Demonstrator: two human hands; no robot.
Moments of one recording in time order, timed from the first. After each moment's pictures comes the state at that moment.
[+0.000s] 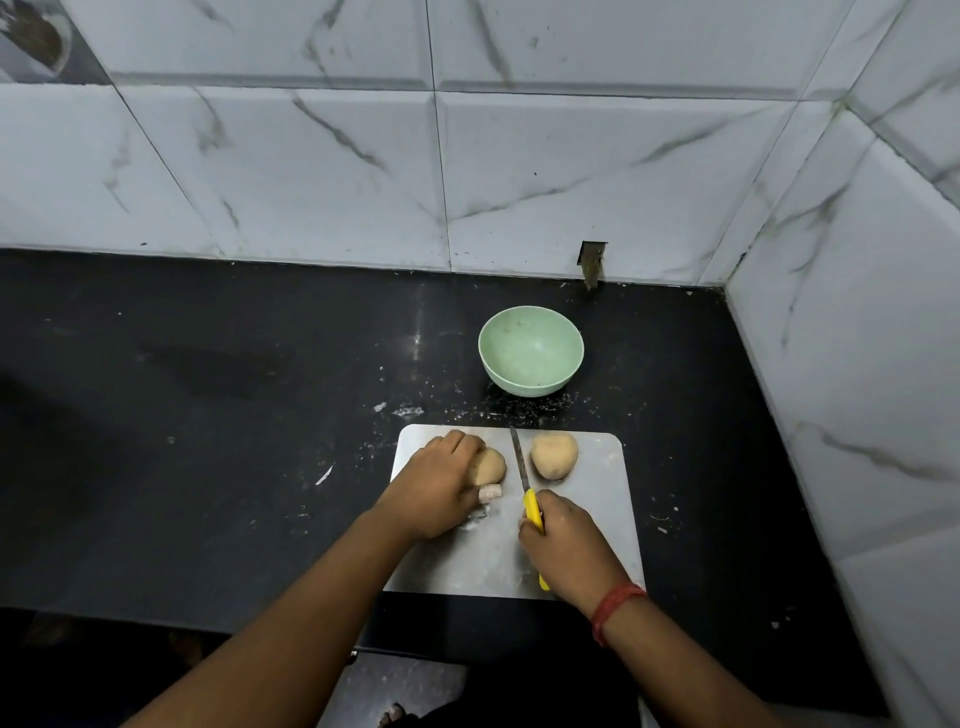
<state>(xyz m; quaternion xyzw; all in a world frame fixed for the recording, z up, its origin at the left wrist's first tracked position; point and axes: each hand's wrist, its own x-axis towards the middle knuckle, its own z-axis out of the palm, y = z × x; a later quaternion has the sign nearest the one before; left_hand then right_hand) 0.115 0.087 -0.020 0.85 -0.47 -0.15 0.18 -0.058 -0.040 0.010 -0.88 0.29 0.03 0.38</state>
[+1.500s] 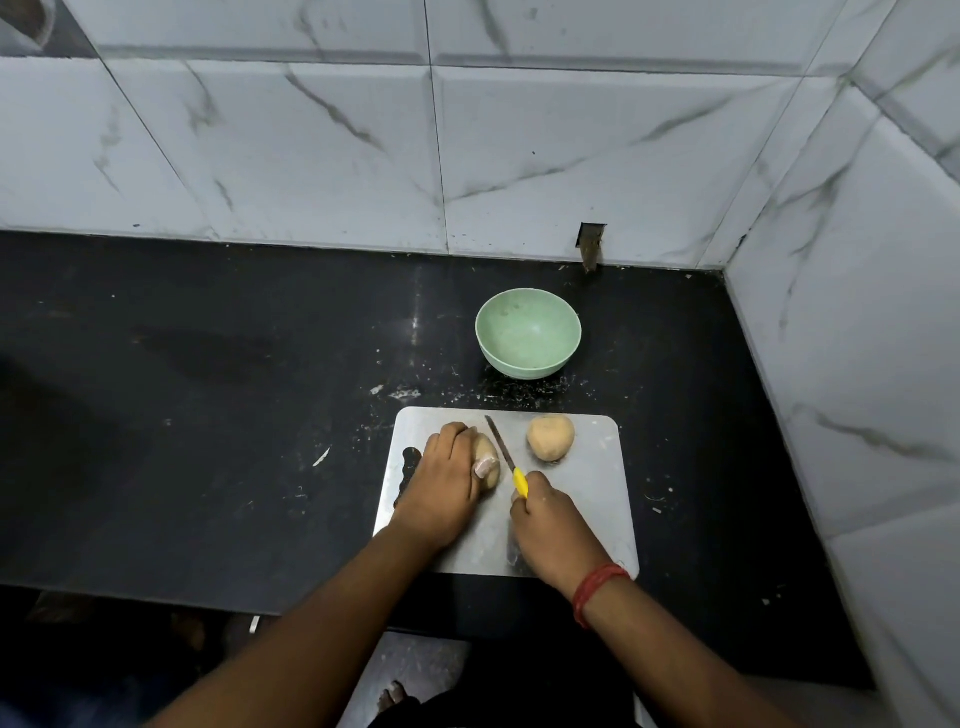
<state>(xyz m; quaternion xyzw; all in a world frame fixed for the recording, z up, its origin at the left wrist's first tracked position) 0.071 0.088 -0.031 0.88 -0.40 -0.09 0.25 -0.053 -0.023 0.030 -0.86 0.31 0.07 0.39</state>
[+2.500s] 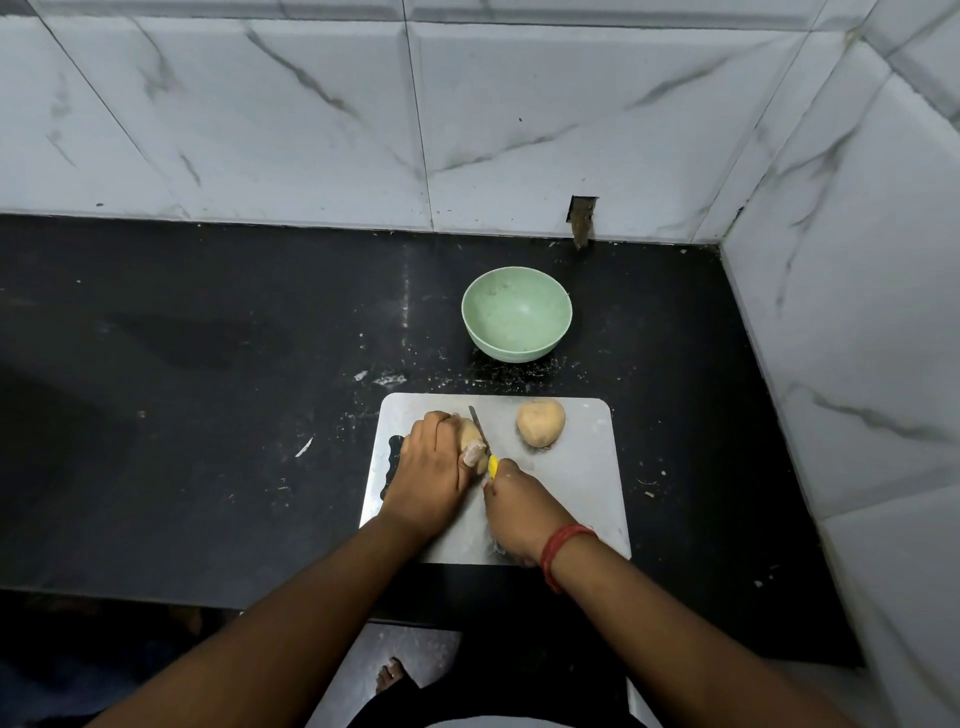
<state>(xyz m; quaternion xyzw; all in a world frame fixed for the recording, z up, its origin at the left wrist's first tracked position) 0.074 0.083 -0.057 0.89 -0.38 -0.01 0.26 -0.031 -0.021 0.027 -0.85 0.29 0.18 0.40</state>
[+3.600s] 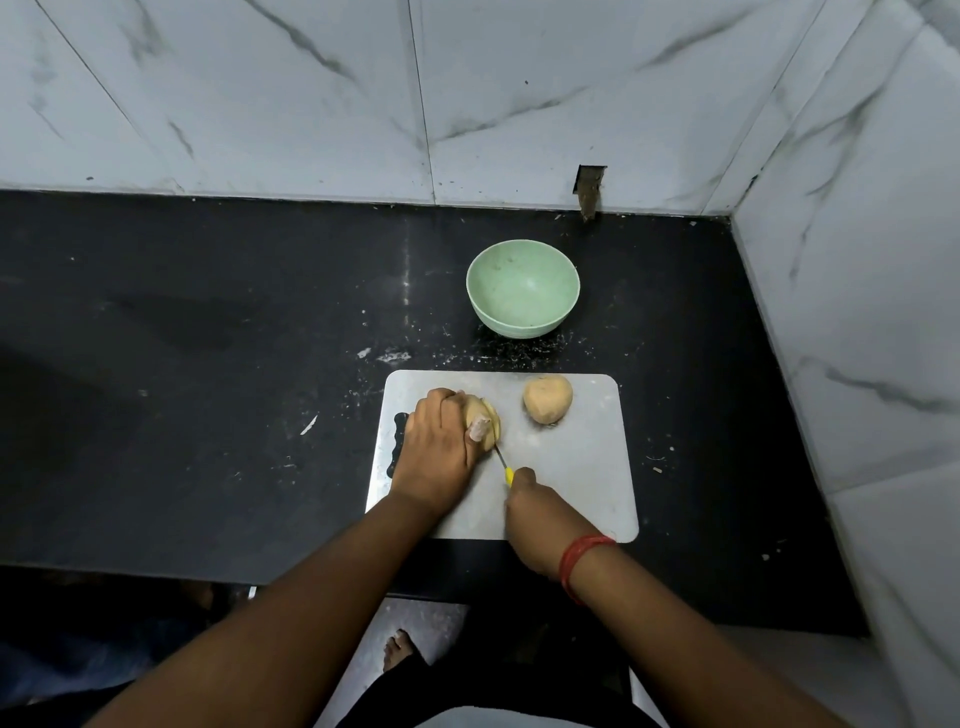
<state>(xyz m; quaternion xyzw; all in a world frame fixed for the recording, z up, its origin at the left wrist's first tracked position) 0.070 0.080 -0.060 0.89 -0.36 0.00 0.28 -0.061 -0.011 0.010 -0.89 0.26 0.25 0.27</state>
